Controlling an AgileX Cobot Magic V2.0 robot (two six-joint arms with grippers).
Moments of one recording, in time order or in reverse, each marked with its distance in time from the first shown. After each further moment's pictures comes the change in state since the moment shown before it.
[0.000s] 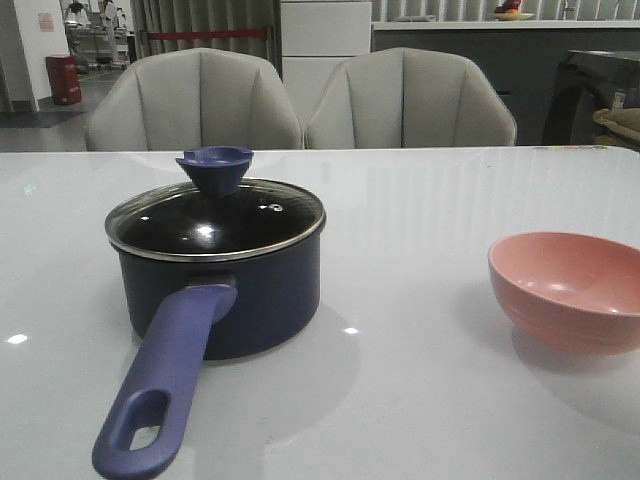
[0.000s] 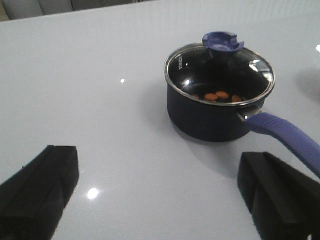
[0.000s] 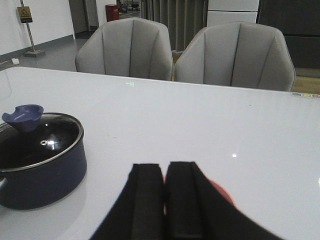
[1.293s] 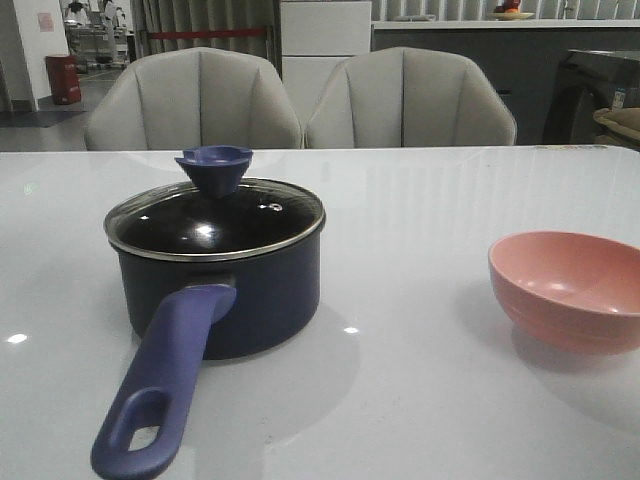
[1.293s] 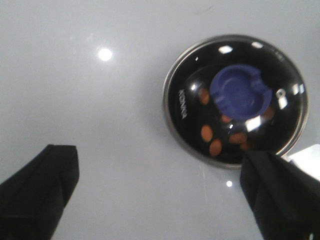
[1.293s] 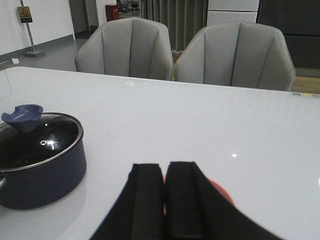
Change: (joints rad) left arm -0.108 1.404 -1.286 0.148 0.594 0.022; right arm 0.000 0.000 0.000 0.000 0.000 0.000
